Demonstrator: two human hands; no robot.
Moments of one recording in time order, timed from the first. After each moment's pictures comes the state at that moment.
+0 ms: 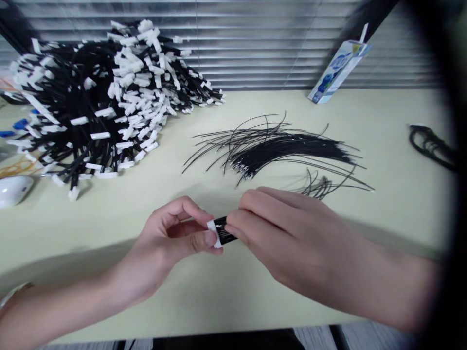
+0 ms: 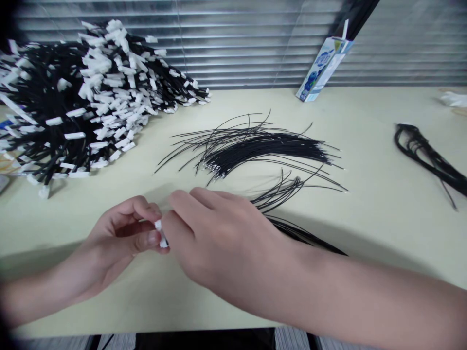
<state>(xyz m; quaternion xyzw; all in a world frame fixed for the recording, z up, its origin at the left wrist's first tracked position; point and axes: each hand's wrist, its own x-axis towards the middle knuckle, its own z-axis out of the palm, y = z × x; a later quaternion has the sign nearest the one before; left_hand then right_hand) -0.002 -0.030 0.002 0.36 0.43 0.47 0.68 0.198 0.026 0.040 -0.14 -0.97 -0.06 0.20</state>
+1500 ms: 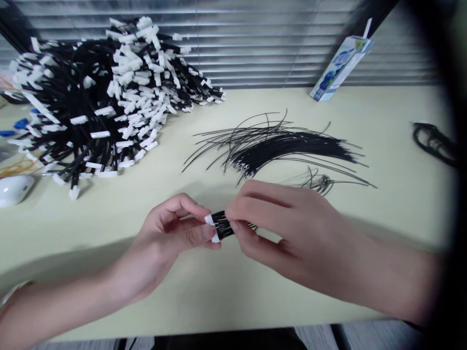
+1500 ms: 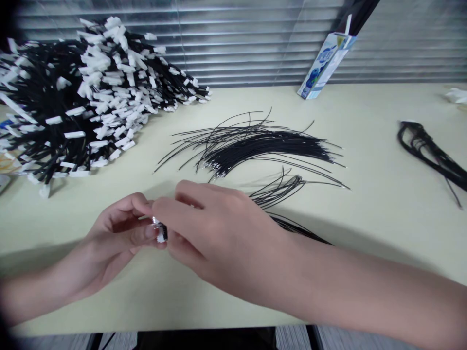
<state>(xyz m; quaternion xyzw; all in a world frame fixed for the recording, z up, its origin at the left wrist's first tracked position) 0.000 -0.029 0.005 0.35 0.43 0.48 0.68 0.194 0.030 0.046 -0.21 -0.94 0.16 0.23</state>
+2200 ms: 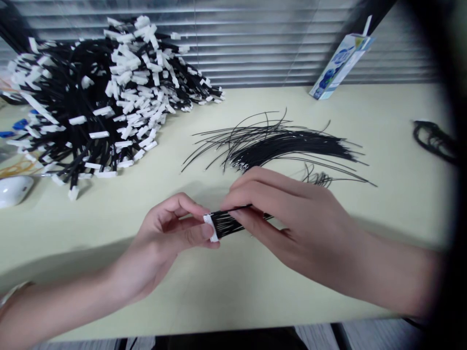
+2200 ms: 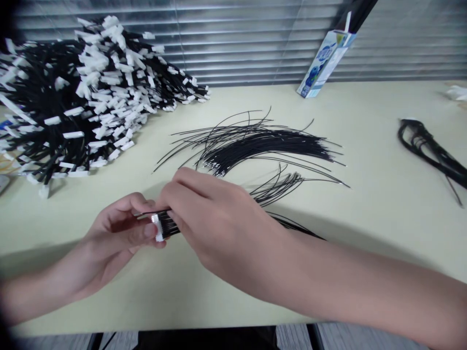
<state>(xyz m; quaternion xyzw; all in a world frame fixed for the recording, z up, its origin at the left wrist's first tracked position) -0.002 -0.030 0.005 0.35 0.44 0.47 0.68 0.197 0.033 0.042 -0.23 -0.92 0.19 0.27</state>
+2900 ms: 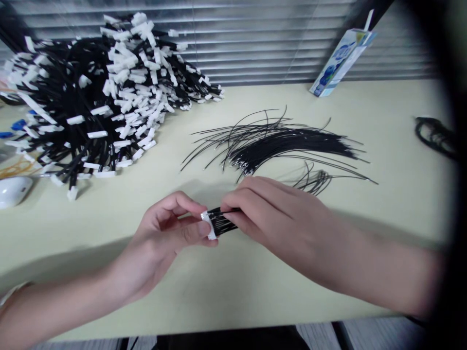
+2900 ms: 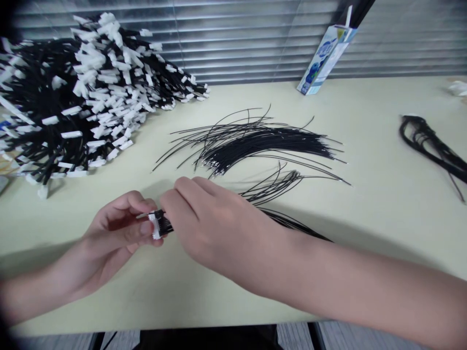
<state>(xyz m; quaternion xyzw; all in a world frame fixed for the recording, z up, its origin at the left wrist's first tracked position) -0.002 -0.029 0.005 0.35 0.44 0.48 0.67 0.200 0.033 0.032 -0.14 -0.97 -0.09 0.18</state>
